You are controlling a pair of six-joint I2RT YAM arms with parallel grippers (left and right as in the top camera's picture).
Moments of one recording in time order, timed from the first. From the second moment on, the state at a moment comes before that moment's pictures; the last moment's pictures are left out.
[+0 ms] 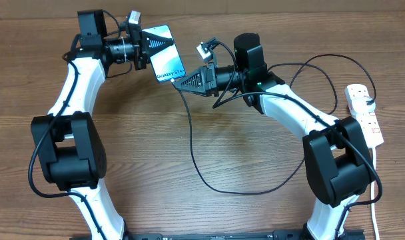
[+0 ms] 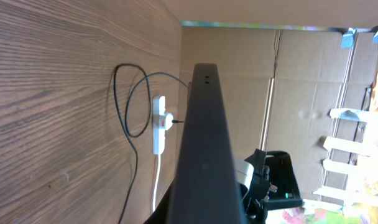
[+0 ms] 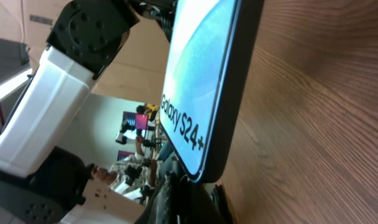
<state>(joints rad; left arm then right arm) 0.06 2.09 1.66 -0.32 1.30 -0.84 0.42 1.97 1.34 0.25 -1.19 0.93</state>
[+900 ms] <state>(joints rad) 0.08 2.09 1.66 -0.32 1.29 -0.87 0.47 1.97 1.33 0.35 -1.09 1.04</state>
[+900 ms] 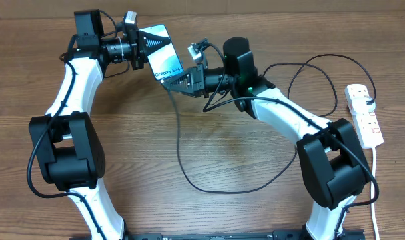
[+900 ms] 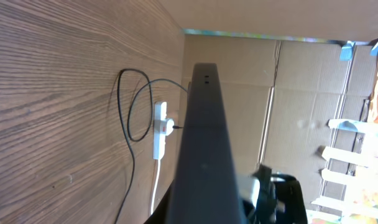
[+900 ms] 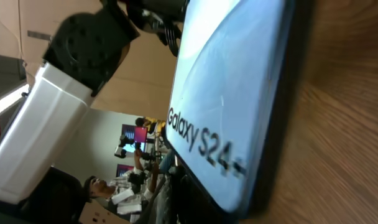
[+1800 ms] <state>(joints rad) 0.12 2.09 1.66 -0.32 1.24 -0.91 0.46 1.97 1.33 0.37 -0.94 1.18</state>
